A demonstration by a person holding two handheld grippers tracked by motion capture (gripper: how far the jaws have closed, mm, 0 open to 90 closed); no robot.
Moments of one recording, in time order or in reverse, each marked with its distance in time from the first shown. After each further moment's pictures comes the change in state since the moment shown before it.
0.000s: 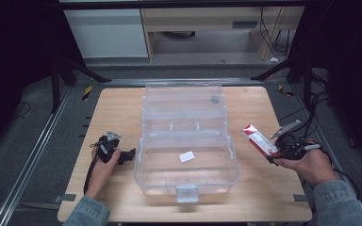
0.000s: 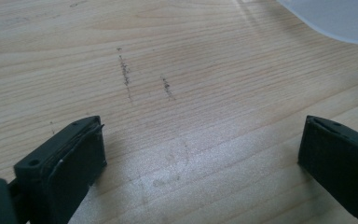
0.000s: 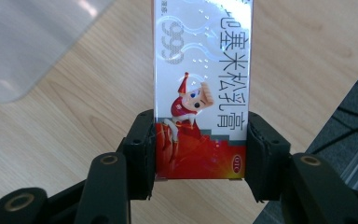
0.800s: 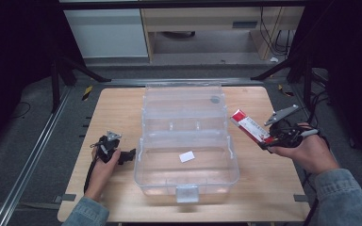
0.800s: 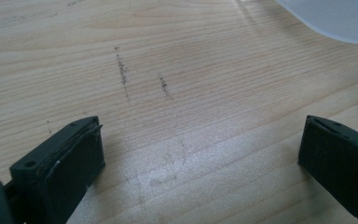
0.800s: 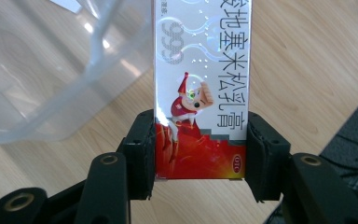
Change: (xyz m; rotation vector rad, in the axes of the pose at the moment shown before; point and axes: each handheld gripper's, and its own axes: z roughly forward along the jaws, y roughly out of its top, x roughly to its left) left arm -0.002 -0.001 -0.001 0.001 -0.004 0.005; right arm 0.017 0.047 -0.041 -0.112 0.005 -0.132
